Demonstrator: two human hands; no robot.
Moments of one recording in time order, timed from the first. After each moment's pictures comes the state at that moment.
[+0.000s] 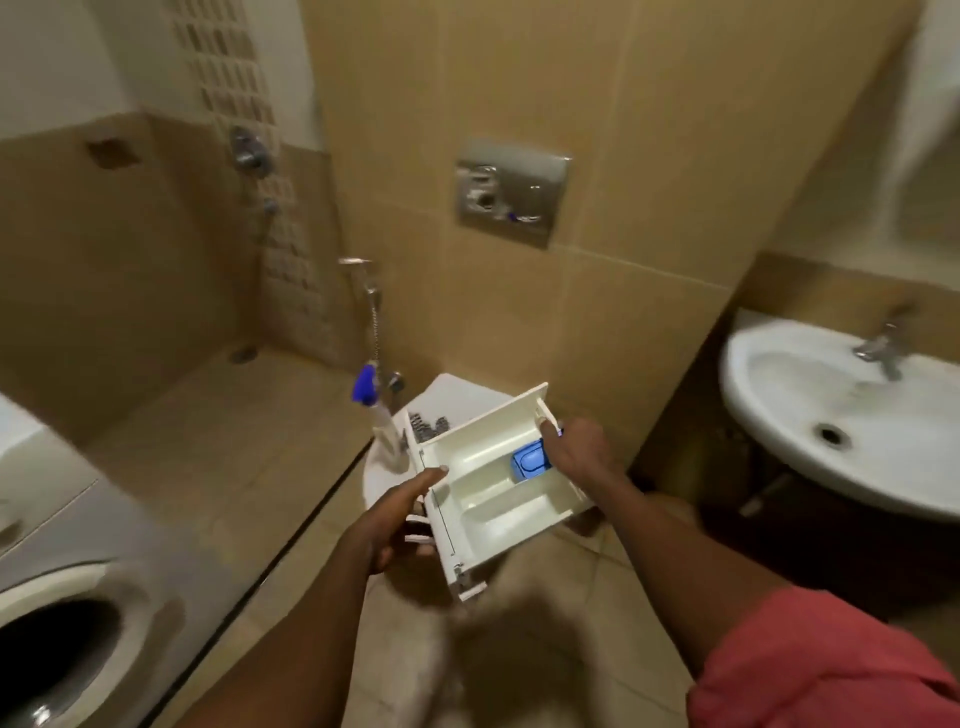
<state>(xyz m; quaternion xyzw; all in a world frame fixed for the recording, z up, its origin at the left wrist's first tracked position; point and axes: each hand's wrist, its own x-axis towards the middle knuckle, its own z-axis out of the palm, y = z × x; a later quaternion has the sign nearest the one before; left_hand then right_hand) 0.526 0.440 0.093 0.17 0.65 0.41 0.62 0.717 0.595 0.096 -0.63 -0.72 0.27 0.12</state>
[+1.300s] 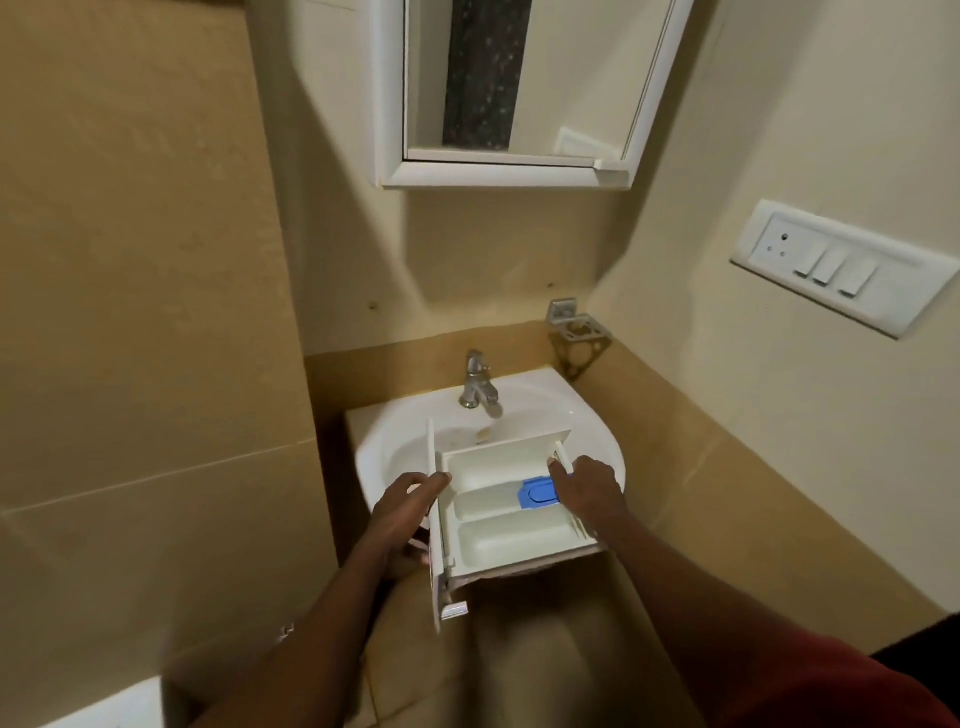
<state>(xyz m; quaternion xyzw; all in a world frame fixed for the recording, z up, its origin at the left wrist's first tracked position) 0.919 0.856 0.127 0.55 0.50 0.19 0.64 1.147 0.773 0.140 -0.91 -0.31 0.18 0.21</state>
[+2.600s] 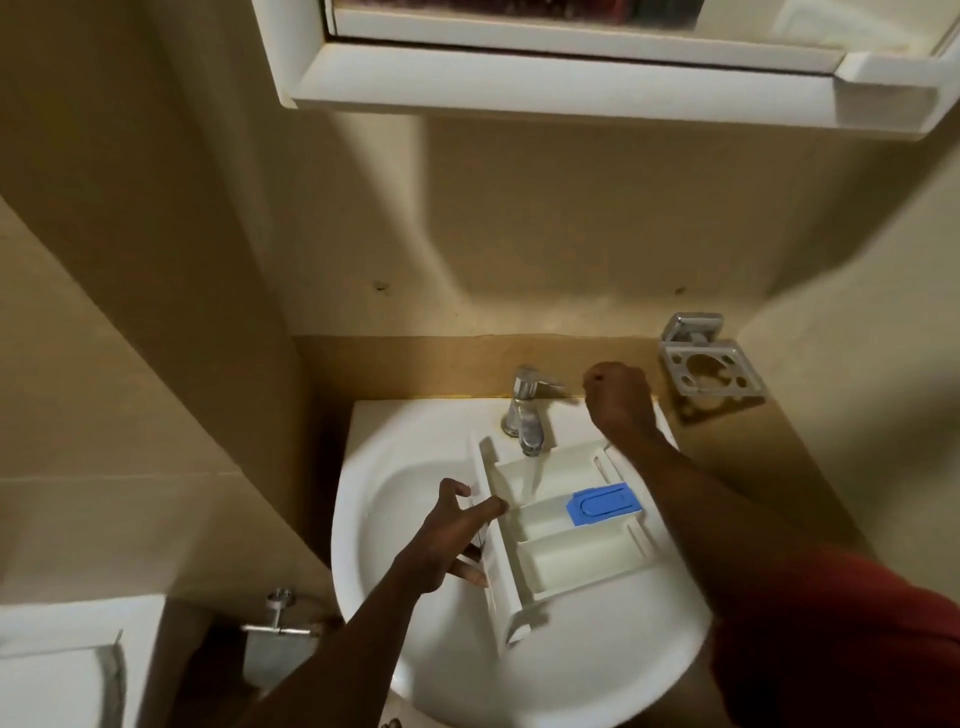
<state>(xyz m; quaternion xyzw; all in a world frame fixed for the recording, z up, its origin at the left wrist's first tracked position) 1.075 0.957 0.065 0.39 0.57 0.17 0.70 1.306 1.048 0.118 -0.81 -0.55 0.08 0.18</state>
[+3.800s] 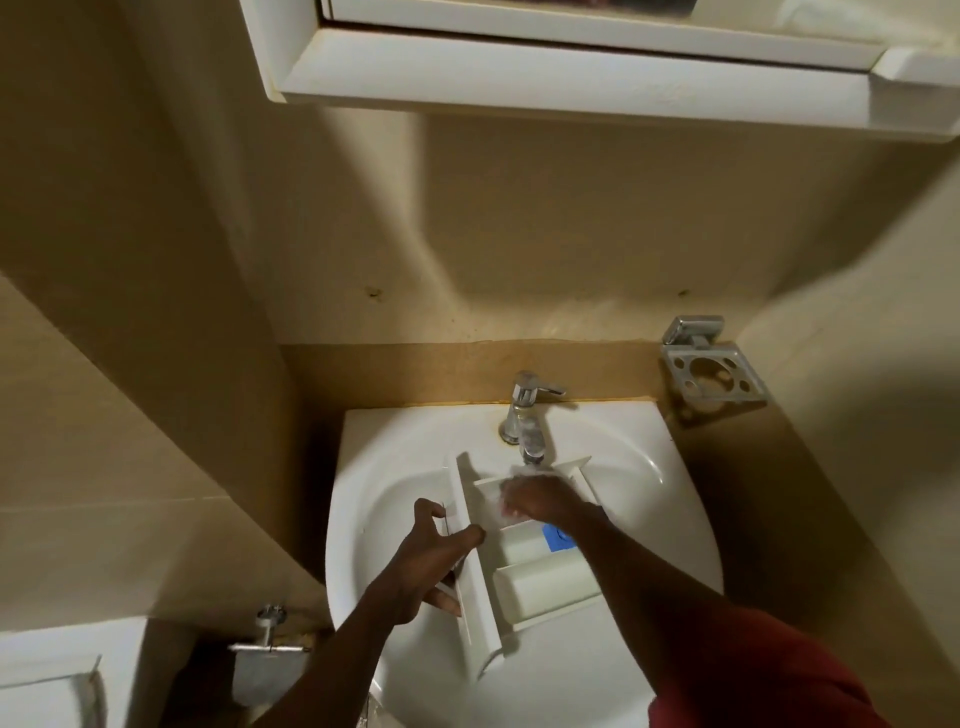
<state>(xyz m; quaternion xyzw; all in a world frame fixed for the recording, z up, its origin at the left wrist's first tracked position) 1.052 0.961 0.050 0.40 0.58 0.16 0.70 1.237 1.012 0.035 -0.74 -0.58 0.35 -0.06</state>
